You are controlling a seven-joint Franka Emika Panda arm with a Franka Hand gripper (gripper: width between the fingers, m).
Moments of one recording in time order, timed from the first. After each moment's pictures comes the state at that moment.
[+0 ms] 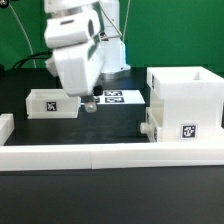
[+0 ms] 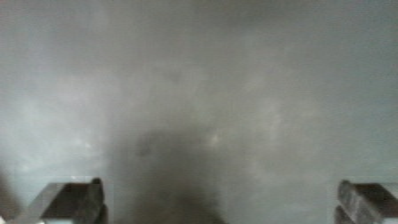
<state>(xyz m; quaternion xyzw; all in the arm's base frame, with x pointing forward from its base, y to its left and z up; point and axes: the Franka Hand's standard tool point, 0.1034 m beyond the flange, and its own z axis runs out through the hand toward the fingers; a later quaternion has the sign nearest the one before) 0.512 -0.063 0.064 -0.77 -0.63 -0.06 0.08</state>
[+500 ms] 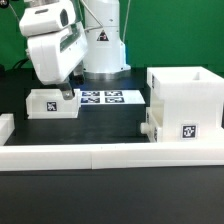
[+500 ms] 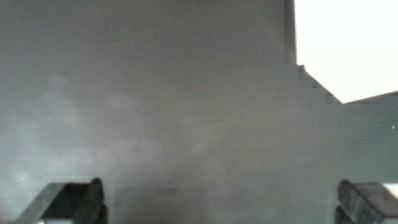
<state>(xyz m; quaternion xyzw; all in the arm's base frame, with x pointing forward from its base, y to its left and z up) 0.489 -0.085 0.068 -0.78 -0.62 -0.04 0.09</state>
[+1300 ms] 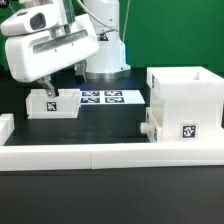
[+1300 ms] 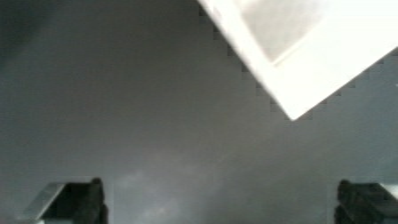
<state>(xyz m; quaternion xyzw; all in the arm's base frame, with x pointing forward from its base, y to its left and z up) 0.460 -0.101 0.067 -0.92 -0.38 -0.03 0.08</state>
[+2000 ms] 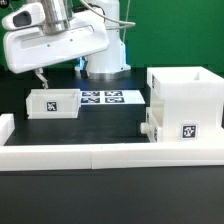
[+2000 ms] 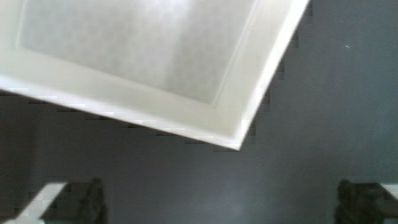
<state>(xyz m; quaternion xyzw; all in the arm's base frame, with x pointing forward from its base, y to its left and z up) 0.439 -0.101 0.071 -0.99 -0.14 -0.01 0.09</state>
